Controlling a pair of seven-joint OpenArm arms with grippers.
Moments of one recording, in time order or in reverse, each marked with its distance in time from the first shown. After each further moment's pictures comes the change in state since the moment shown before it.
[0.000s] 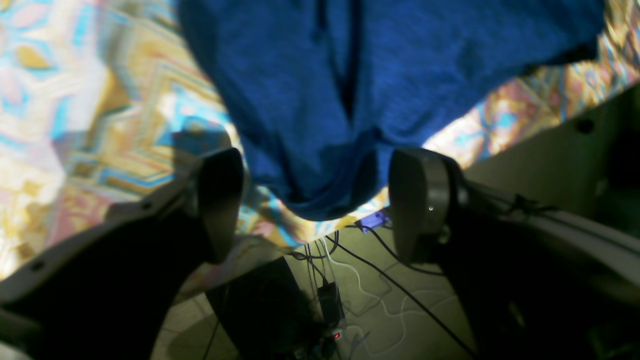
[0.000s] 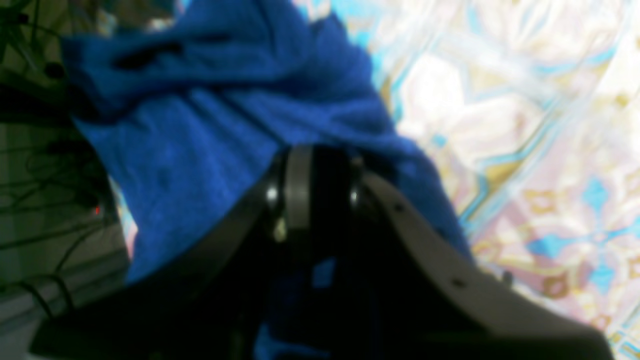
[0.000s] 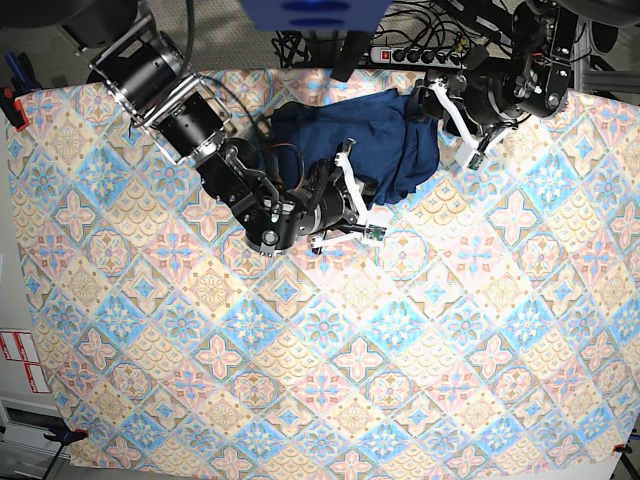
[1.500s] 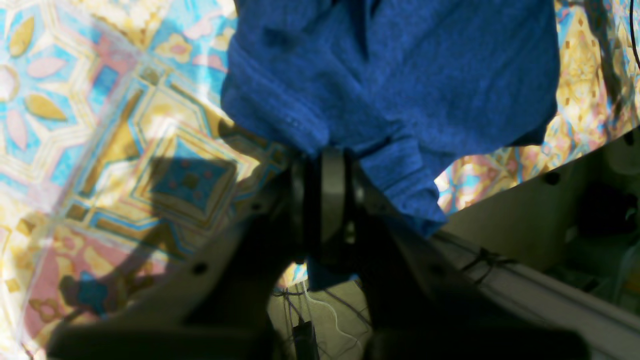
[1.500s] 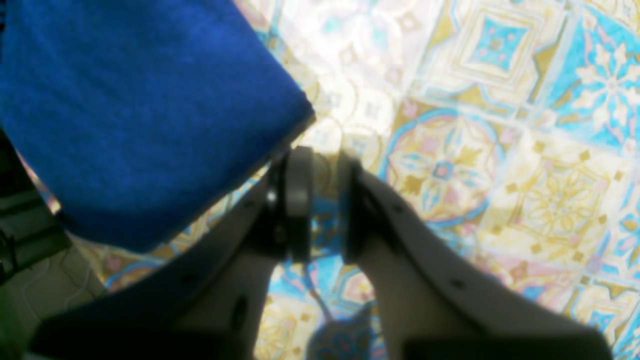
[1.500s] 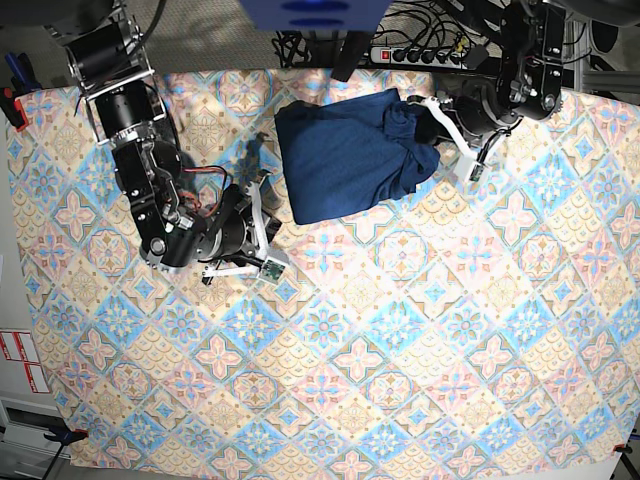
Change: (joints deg) left arm -1.1 5.0 -3.4 0.0 -0.3 -0.2 -1.7; right arm -6.6 10.7 21.0 19.7 0.6 0.0 -16.5
